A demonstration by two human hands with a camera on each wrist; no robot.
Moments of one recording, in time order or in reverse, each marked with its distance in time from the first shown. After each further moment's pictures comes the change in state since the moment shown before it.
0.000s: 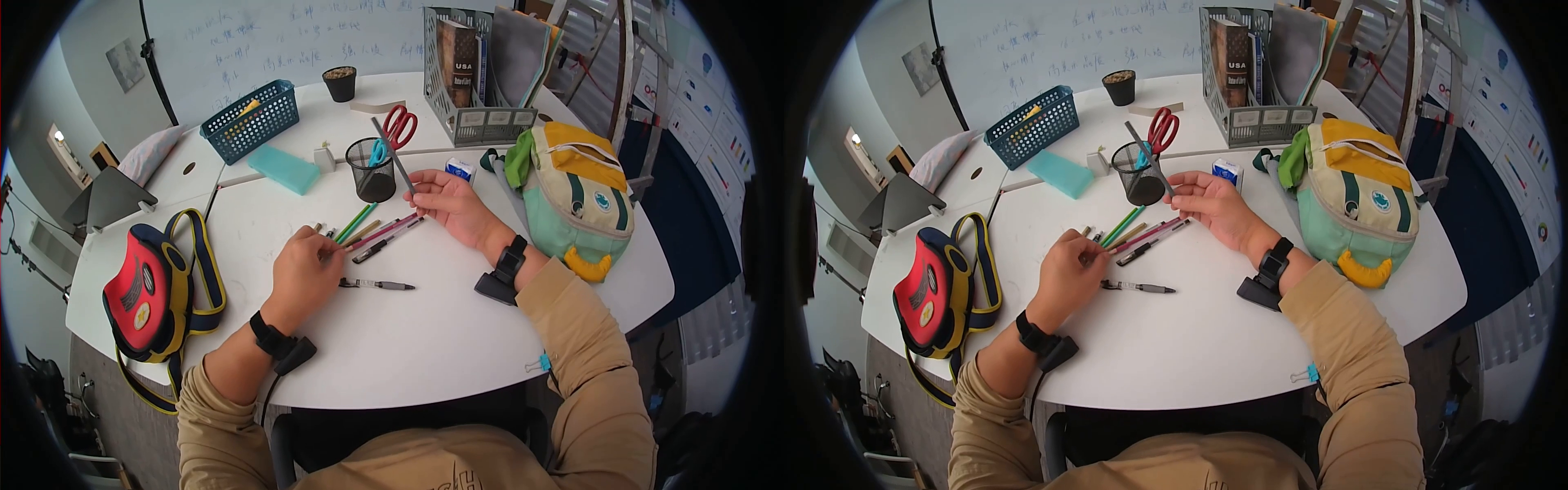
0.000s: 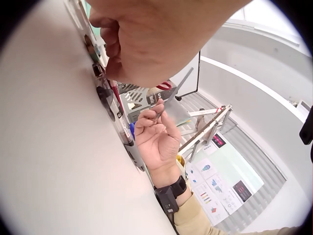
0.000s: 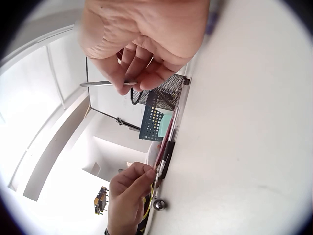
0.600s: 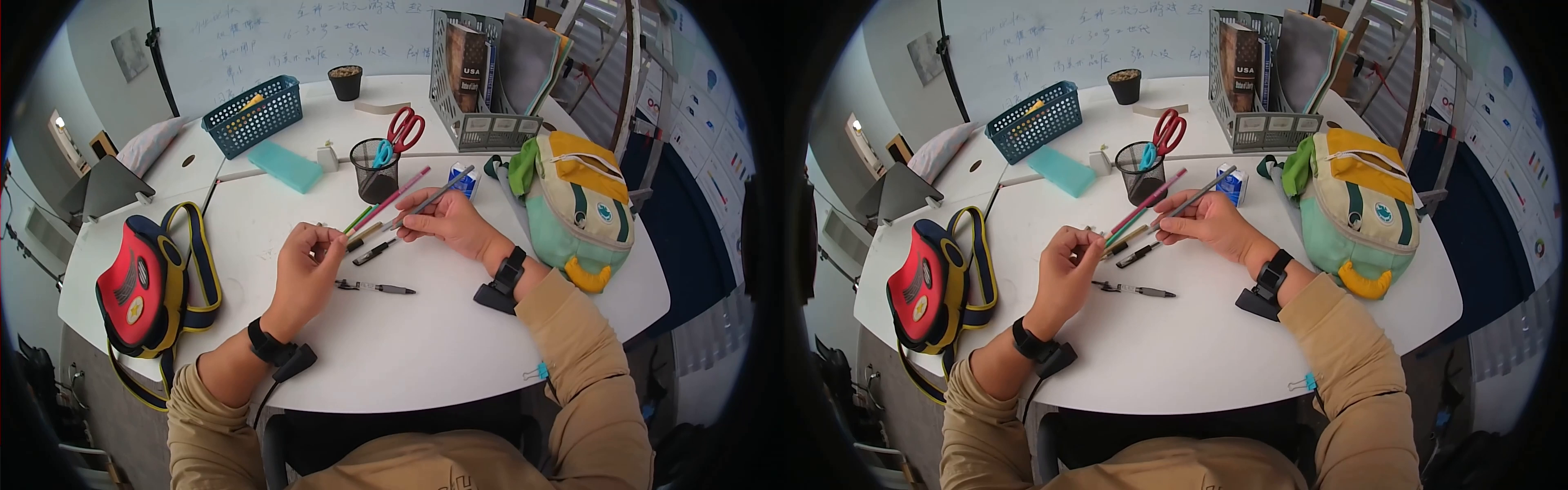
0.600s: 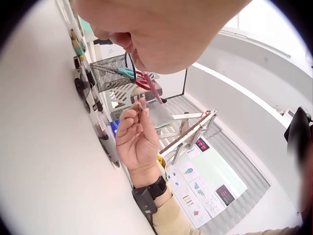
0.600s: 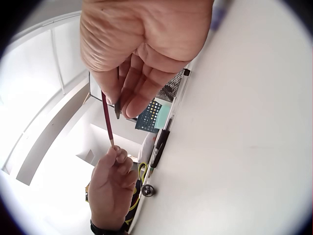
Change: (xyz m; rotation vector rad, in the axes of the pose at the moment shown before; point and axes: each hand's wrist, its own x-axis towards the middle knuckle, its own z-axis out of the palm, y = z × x) left_hand -0.004 0.002 0.008 -0.519 0.095 -0.072; right_hand -0.006 -0.003 0.018 -0.253 -0.093 0.103
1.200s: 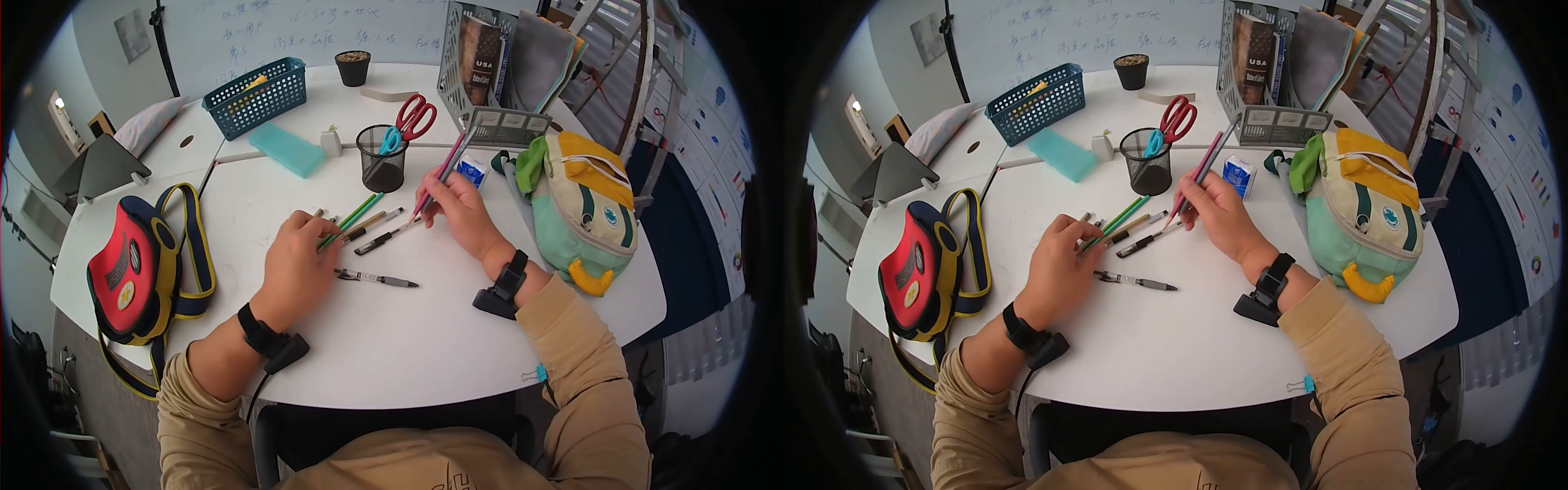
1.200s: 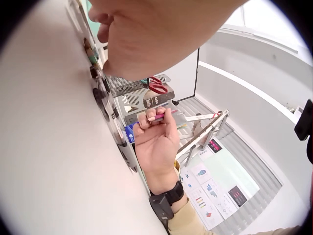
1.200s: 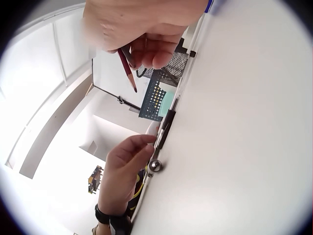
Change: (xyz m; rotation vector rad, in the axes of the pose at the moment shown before) left_hand -0.003 0.006 -0.014 0.492 -0.063 0.117; right_hand 0.002 0.003 0.011 -0.082 0.180 -0.188
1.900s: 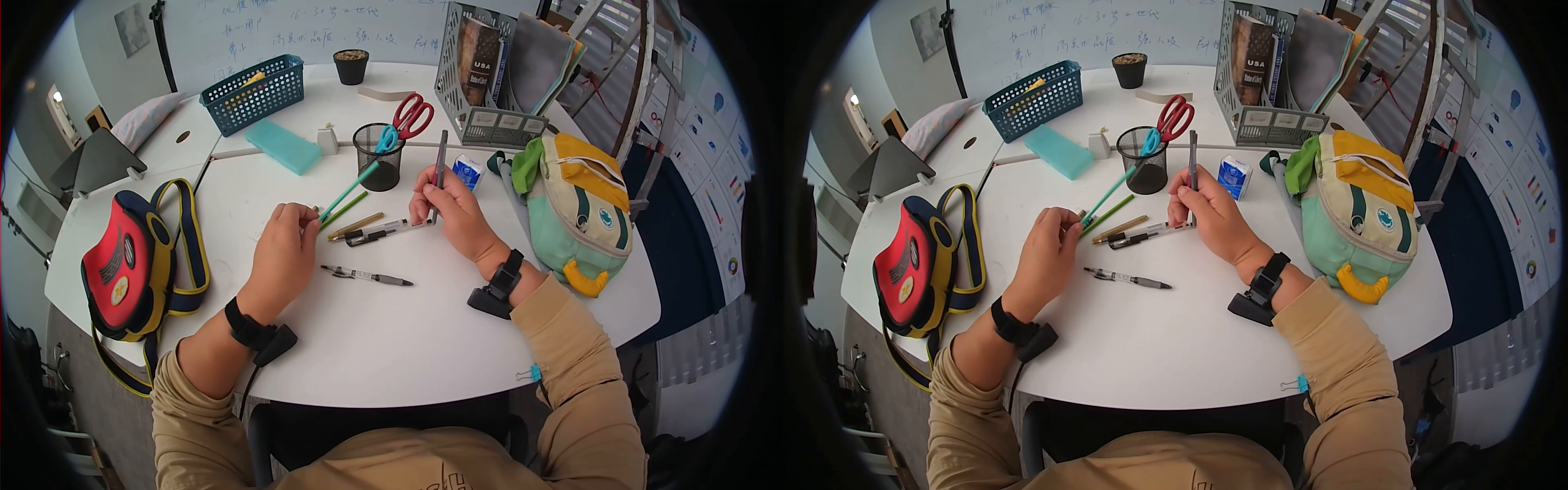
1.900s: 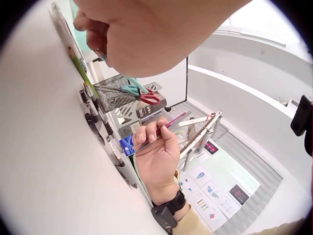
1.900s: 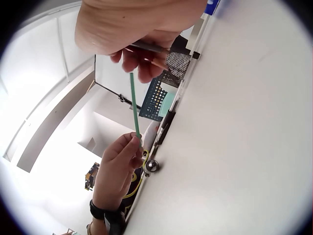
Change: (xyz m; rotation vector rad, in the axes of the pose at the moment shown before) left_hand 0.008 -0.028 0.006 -0.049 0.097 0.006; right_hand -0.003 0.003 -0.004 -0.029 -0.138 -0.117
